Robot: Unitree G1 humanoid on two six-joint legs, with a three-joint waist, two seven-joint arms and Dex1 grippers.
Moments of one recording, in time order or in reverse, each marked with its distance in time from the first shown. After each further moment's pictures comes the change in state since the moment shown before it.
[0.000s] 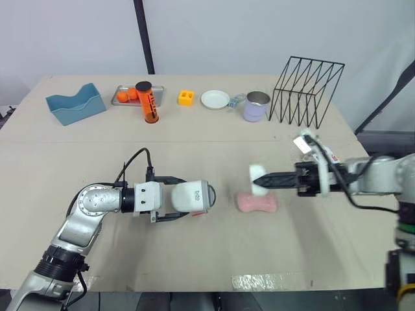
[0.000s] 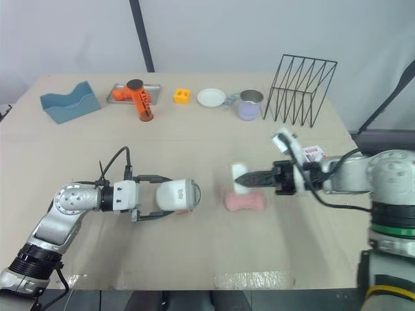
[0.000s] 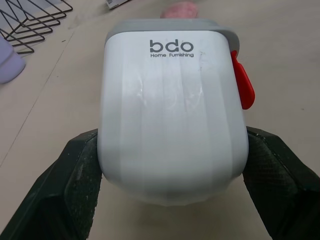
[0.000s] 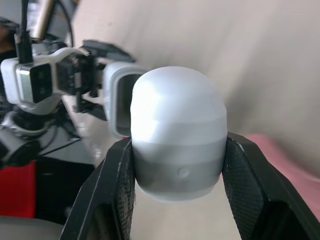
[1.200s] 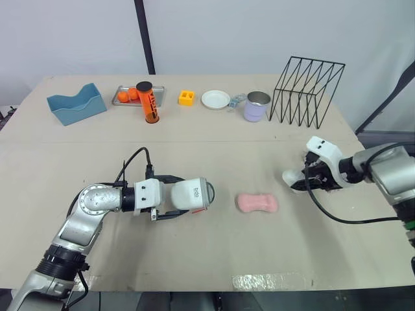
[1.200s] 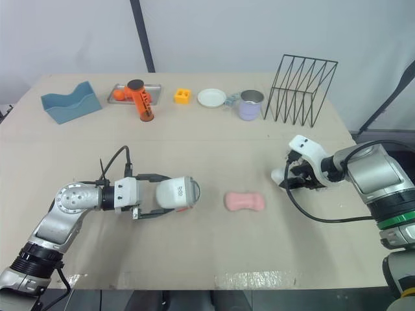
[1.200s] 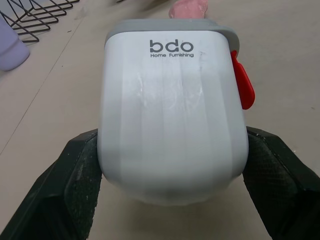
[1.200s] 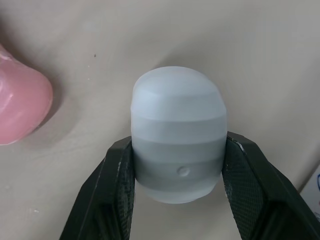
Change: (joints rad) left arm -0.006 -0.007 0.000 0.010 -0.007 0.030 0.014; right arm -0.051 -0.111 0.501 0.287 -1.022 -0.764 0.622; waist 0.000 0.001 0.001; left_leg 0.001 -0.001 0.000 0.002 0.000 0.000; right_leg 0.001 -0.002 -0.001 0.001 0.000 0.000
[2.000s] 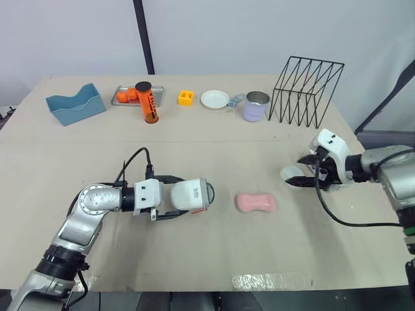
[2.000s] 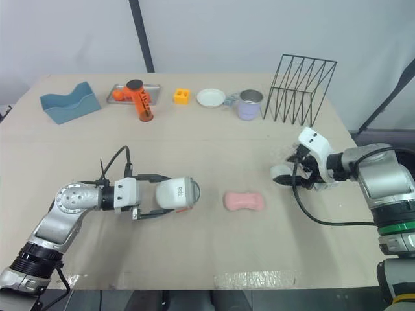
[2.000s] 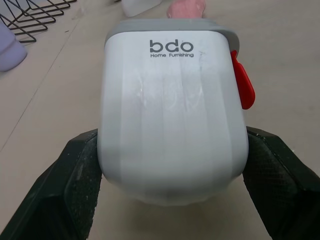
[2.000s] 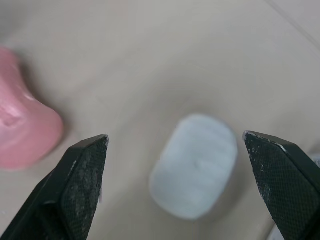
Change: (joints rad) left arm -0.004 0.003 0.000 0.004 -0.002 0.002 -0.010; right arm 0.155 0.090 -0.289 0.011 0.067 -0.342 0.081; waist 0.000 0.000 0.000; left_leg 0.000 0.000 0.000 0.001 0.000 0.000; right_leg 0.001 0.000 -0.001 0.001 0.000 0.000
